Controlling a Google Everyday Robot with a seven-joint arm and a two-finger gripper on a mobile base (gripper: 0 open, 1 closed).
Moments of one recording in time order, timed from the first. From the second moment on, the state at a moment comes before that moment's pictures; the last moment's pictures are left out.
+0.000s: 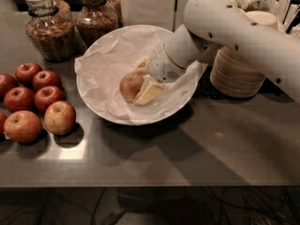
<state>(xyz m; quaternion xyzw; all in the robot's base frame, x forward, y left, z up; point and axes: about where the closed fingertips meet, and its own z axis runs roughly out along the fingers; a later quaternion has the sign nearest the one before) 0.571 0.015 0.844 -0.74 0.58 0.16 0.30</state>
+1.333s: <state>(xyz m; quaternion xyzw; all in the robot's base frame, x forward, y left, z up) 0.564 0.017 0.882 -0.74 0.55 0.18 0.34</state>
